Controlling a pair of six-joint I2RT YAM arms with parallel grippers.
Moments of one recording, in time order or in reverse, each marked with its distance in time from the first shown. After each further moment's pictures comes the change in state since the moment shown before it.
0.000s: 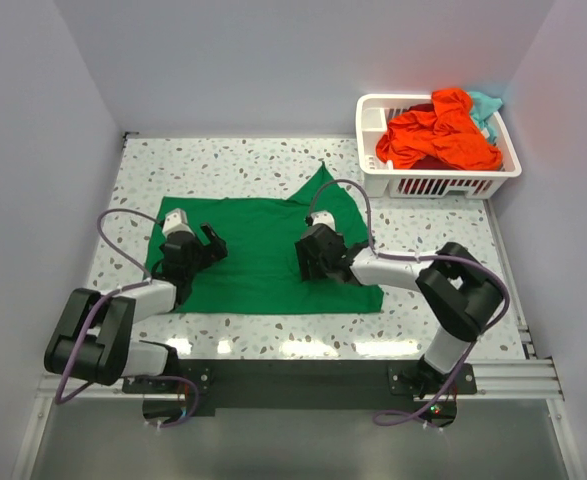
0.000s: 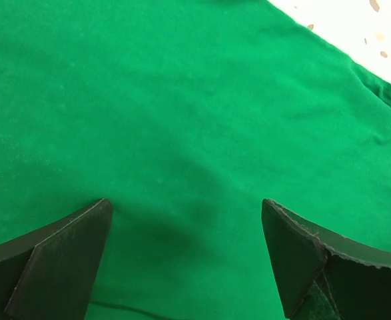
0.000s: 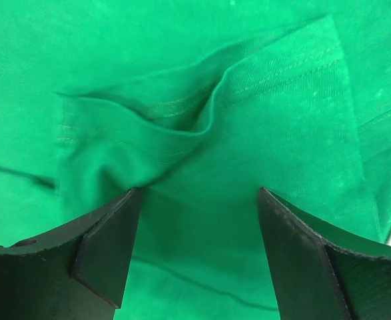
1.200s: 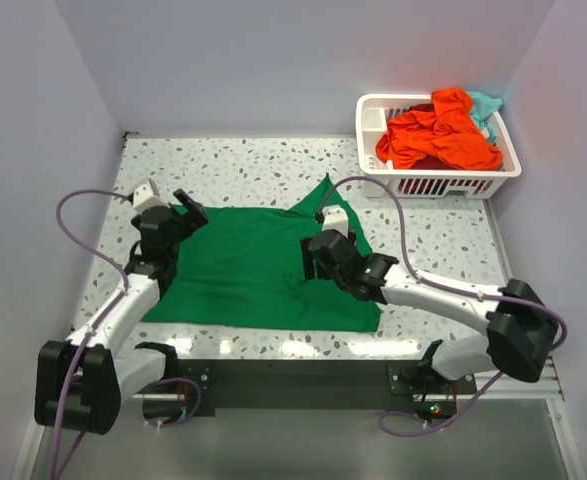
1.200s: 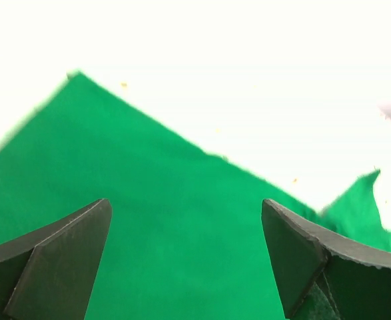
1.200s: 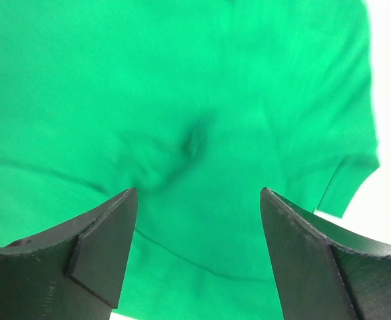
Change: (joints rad) left arm 0.045 -0.279 0.161 -0.271 -0.106 0.000; right arm 0.133 -0.289 -0.061 -0.128 0.168 0.056
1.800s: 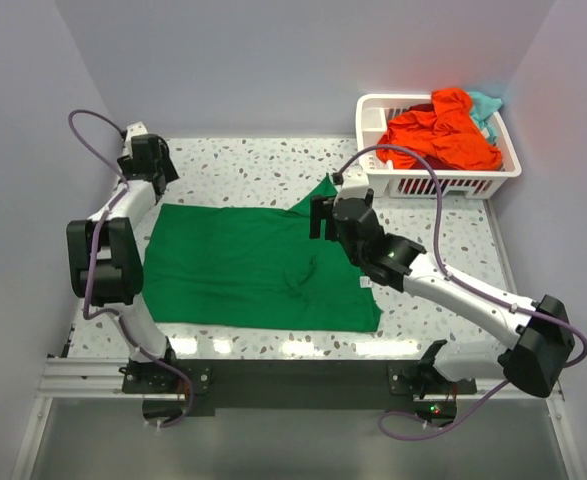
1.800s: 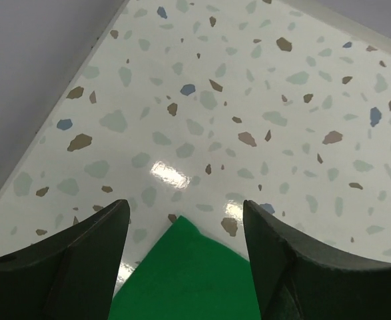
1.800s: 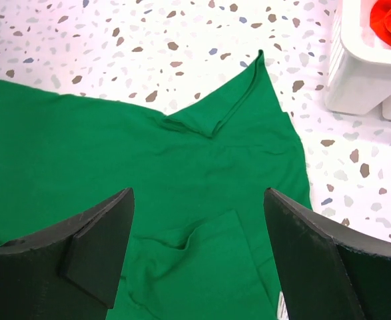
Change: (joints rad) left arm 0.229 0.768 0.807 -0.247 -0.094 0.328; right arm -0.084 -0.145 0.166 0.112 0.102 -0.197
